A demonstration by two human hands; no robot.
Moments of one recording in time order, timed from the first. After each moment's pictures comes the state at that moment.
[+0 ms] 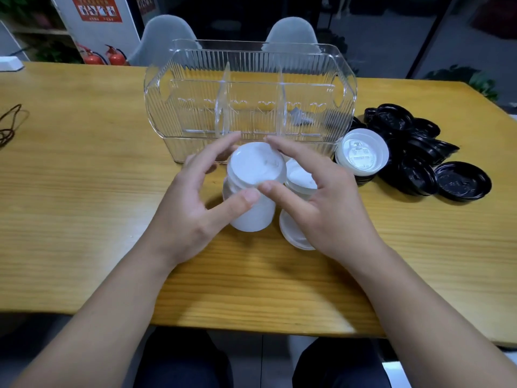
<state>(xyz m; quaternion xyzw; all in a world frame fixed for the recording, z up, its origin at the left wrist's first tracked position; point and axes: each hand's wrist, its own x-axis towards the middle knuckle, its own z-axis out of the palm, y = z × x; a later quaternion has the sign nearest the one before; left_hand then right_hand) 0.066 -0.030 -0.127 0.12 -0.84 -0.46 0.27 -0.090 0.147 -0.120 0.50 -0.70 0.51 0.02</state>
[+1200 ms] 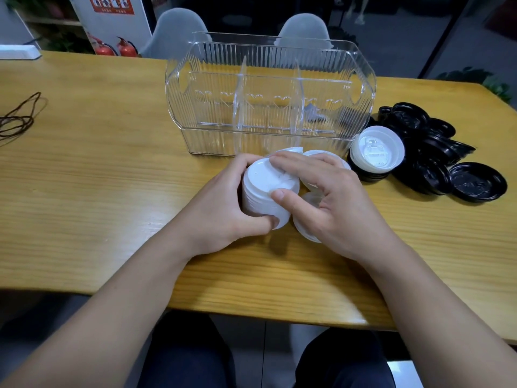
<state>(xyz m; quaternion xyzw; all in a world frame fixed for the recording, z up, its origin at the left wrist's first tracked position) 0.066 -0.024 -0.126 0.15 -0.85 -0.49 0.15 -0.090 0.148 -0.129 0.56 -0.71 0.42 0.03</state>
